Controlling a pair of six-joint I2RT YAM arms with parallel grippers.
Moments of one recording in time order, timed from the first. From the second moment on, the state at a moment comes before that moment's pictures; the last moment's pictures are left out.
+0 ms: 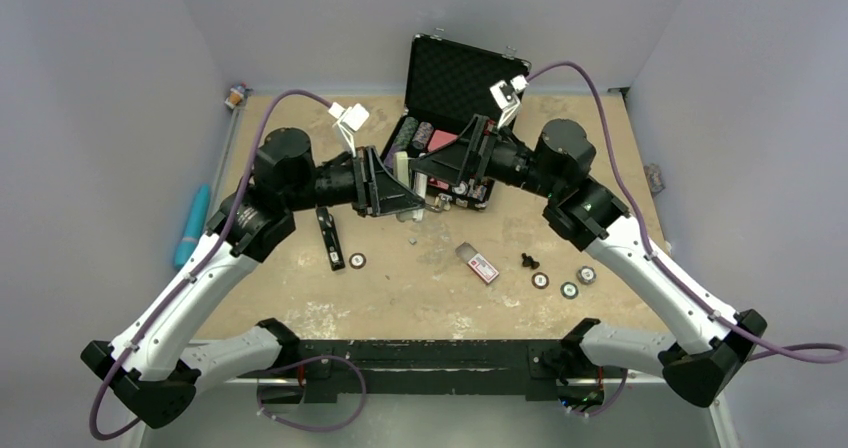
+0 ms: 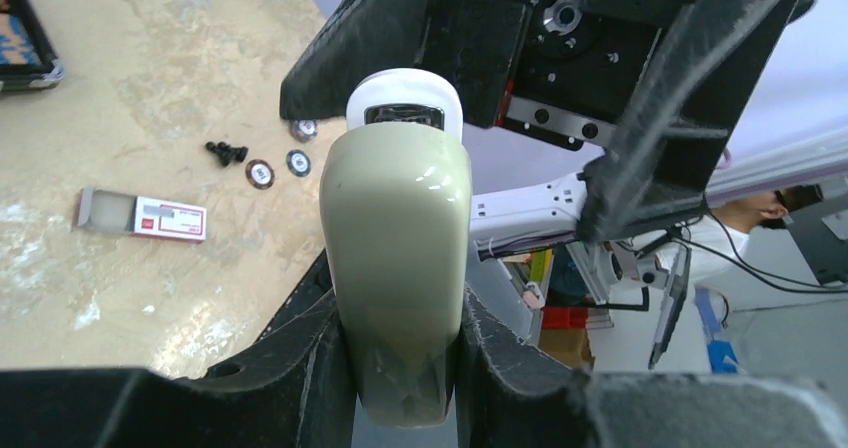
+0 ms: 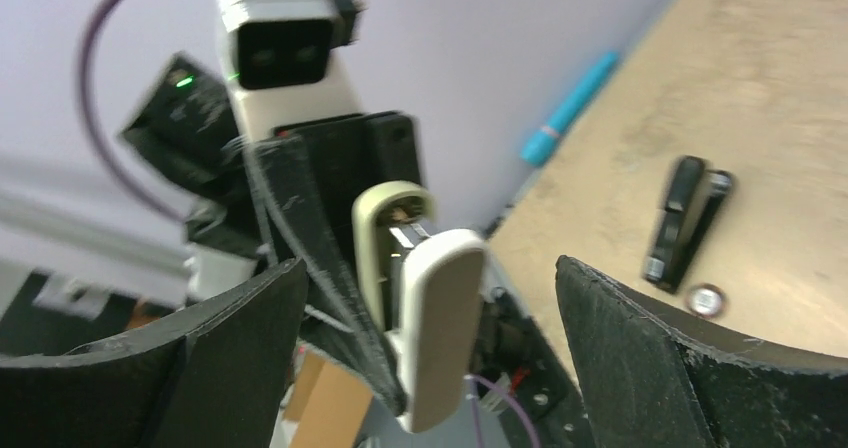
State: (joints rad) left arm -0.62 1.04 1.25 -0.39 0.64 -0.81; right arm 0.68 1.15 1.22 0.01 -0.50 0.96
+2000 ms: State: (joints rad) left arm -0.44 1.90 1.38 -0.90 -0.11 -0.94; right arm 0.65 1.03 1.16 -0.72 -0.07 0.66
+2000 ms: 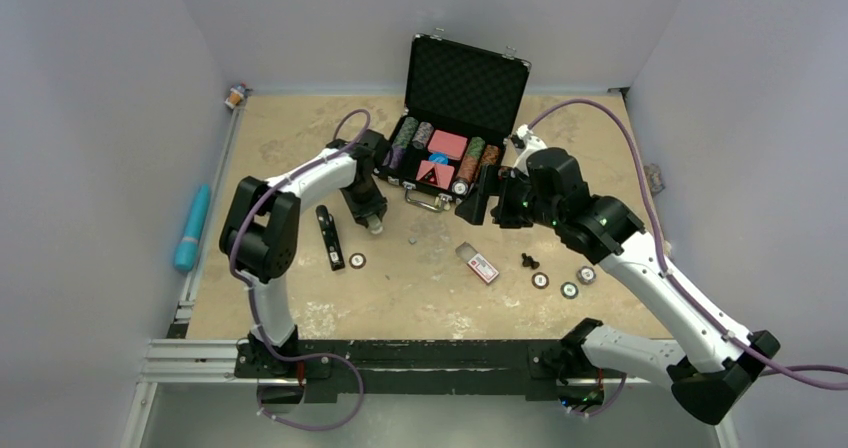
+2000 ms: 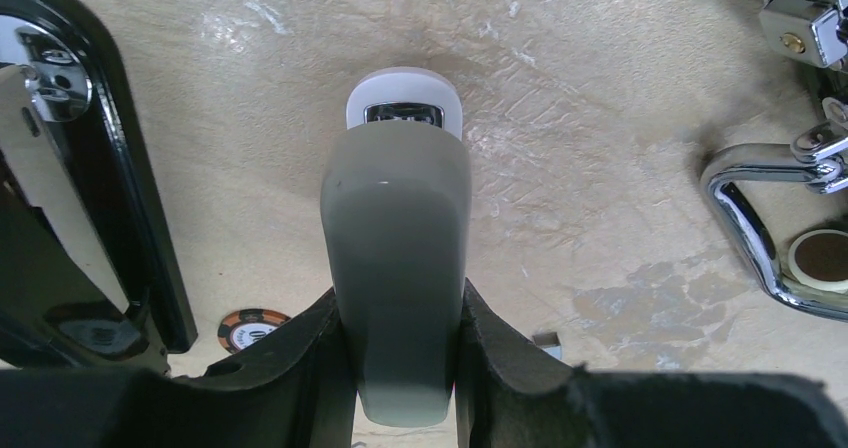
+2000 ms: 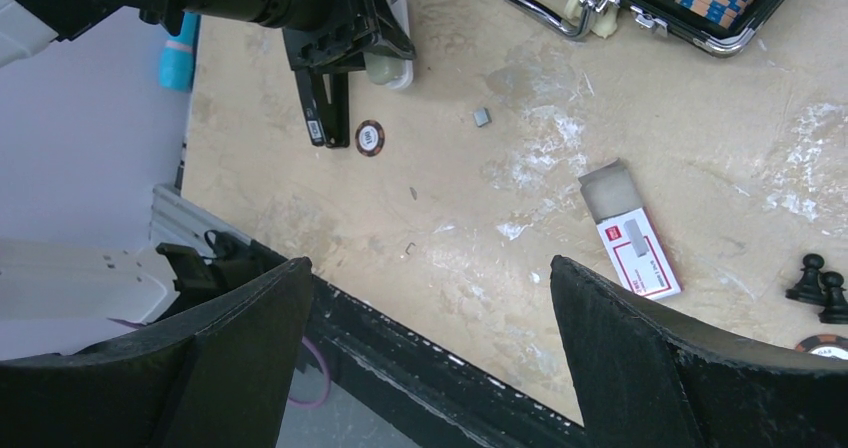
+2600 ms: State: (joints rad) left arm -0.44 1.90 1.38 -0.89 -0.08 -0.91; right arm 0.65 1.08 1.18 -0.72 -0.07 0.61
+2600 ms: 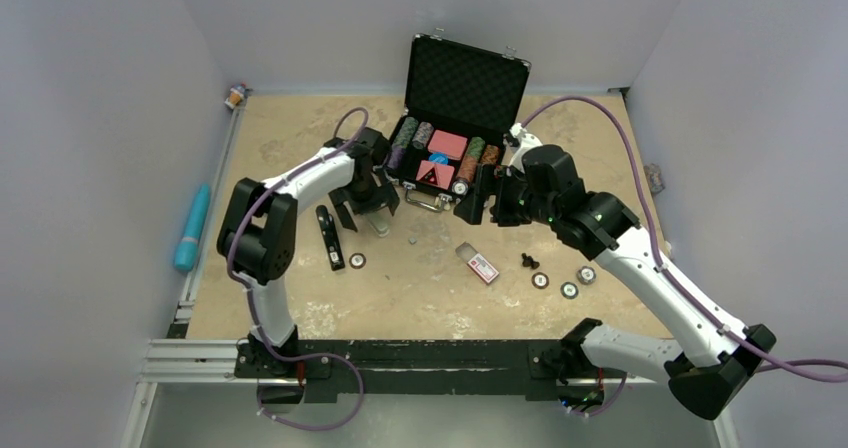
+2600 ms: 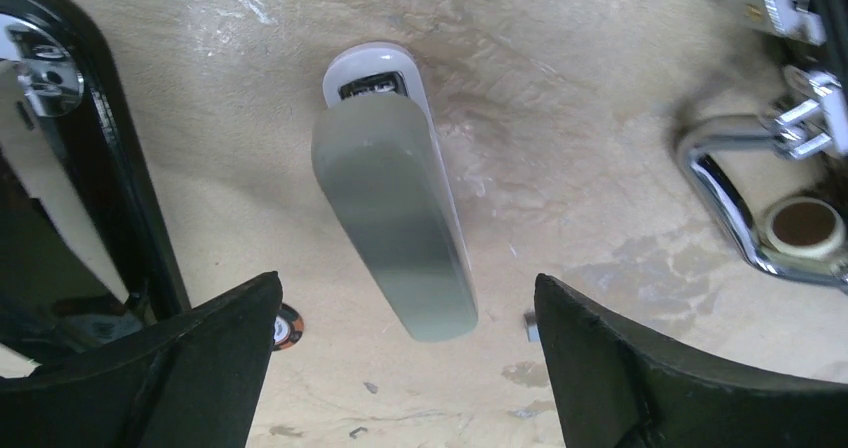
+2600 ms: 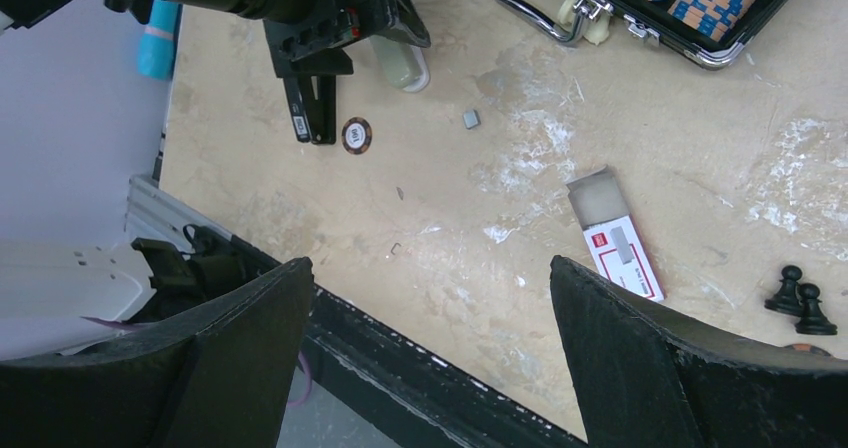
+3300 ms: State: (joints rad) left arm -0.44 1.32 1.30 -1.02 -0.04 -0.68; right arm 0.67 1.03 0.95 -0.64 -0.19 0.59
